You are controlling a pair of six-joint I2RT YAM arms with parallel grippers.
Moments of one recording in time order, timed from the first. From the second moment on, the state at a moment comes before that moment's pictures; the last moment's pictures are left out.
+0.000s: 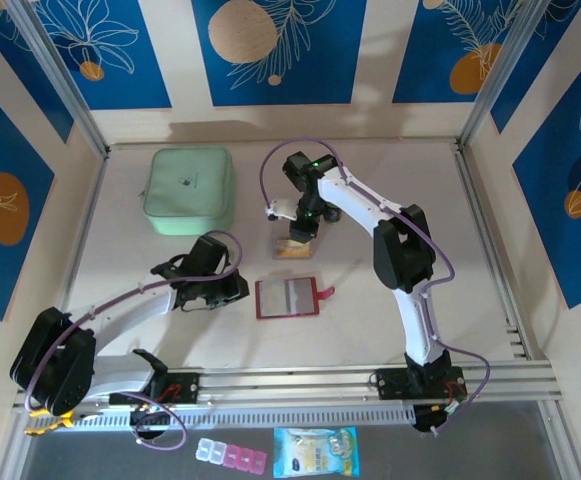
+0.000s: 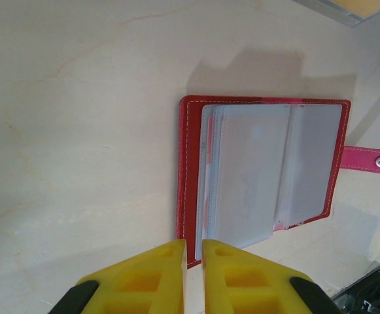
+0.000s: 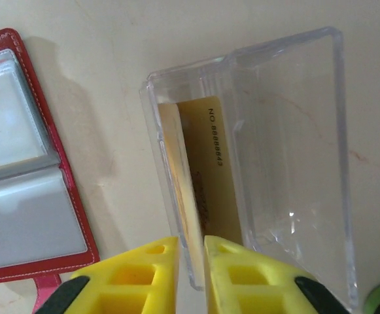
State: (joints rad) left arm -0.58 1.24 0.63 -0.43 0.31 -0.83; right arm 0.57 2.18 1.93 -1.23 -0.22 -0.79
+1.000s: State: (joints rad) left arm -0.61 1.36 0.63 -0.31 0.39 -0.84; right arm 0.61 1.71 1.36 -0.81 -0.37 -0.03
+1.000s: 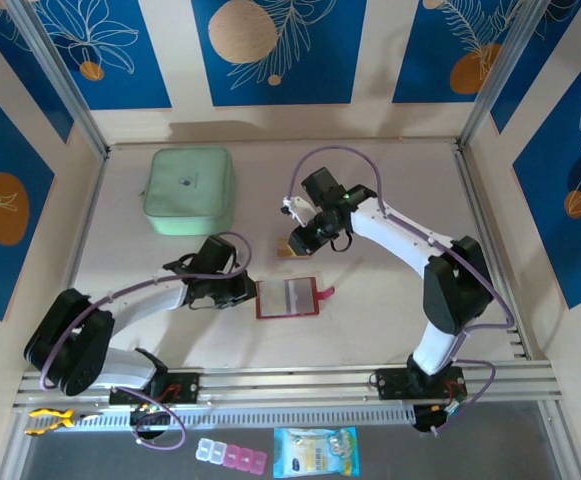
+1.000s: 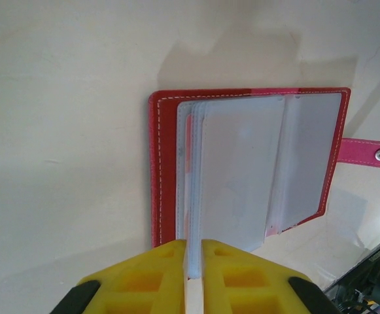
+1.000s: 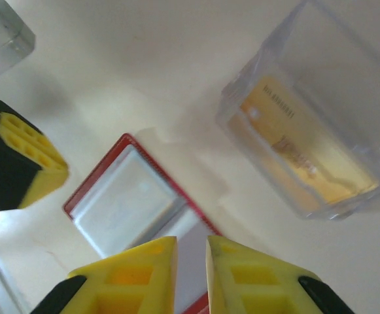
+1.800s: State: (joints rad) left arm -0.65 1.46 0.61 -0.23 0.36 -0.86; right arm 0.75 1.62 1.13 -0.67 -0.34 0.58
